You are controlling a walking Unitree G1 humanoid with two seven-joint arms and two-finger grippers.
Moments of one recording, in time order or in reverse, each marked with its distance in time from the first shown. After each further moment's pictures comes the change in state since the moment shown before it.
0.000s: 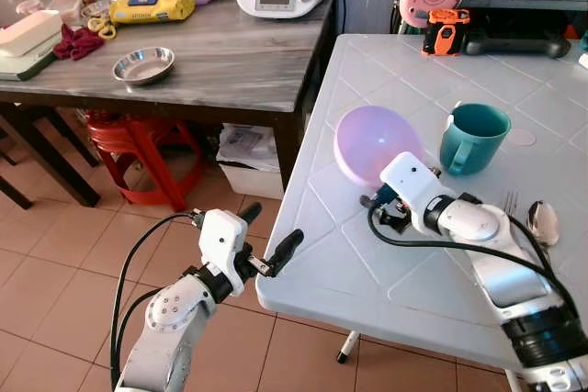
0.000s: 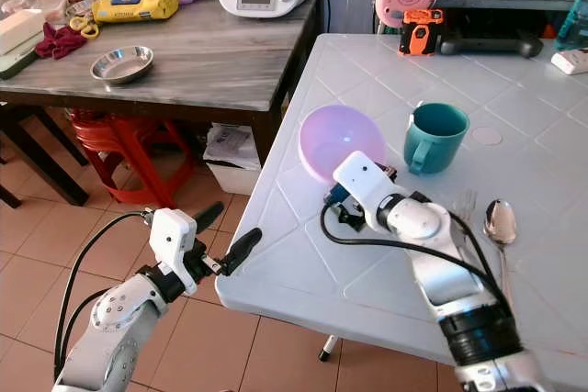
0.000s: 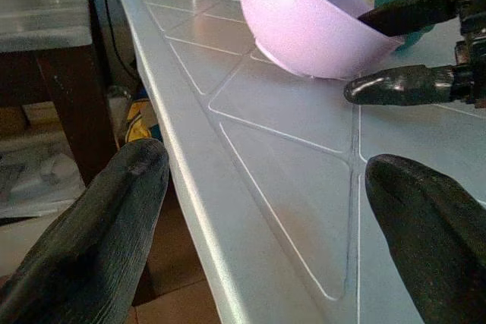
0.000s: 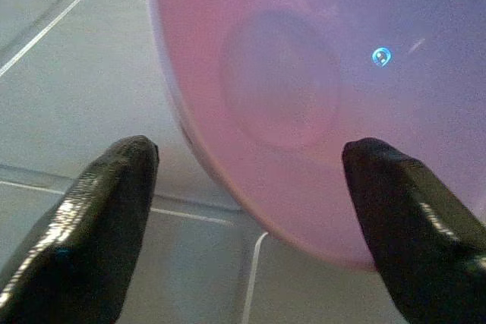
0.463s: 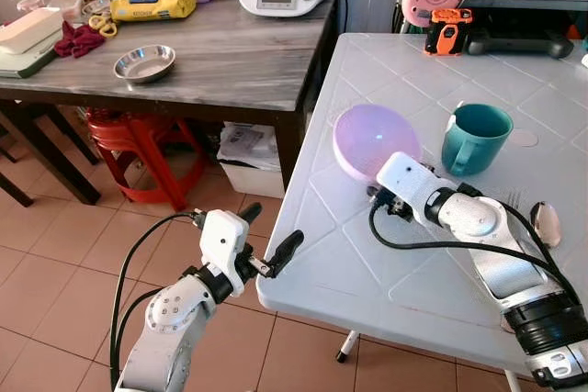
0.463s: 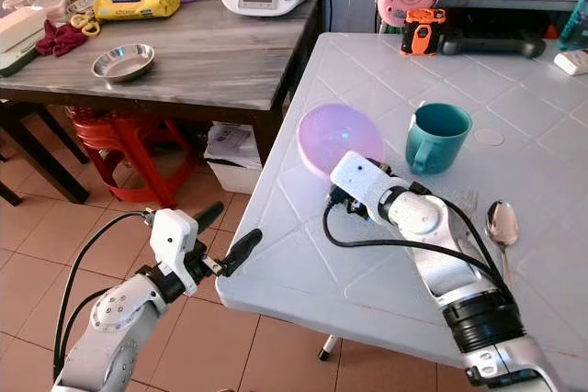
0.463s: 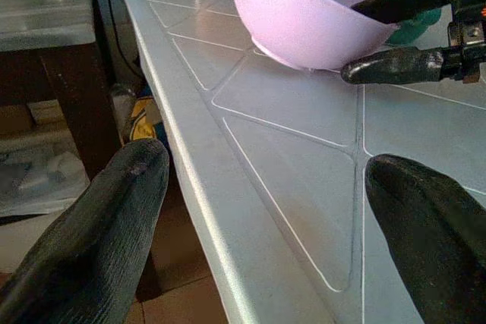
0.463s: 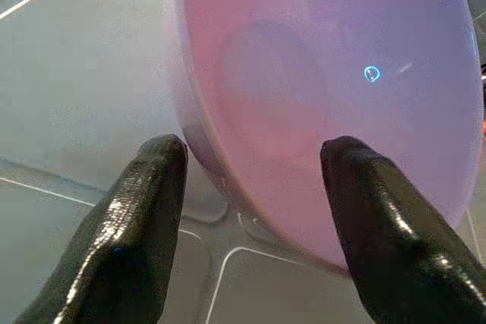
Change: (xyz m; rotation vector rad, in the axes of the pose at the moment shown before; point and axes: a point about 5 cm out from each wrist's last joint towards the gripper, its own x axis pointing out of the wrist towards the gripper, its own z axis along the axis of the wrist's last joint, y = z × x) left arm -0.001 0.000 -0.001 0.017 0.013 0.005; right arm 0.005 -0.006 -0.003 -0.161 -0.014 -0.005
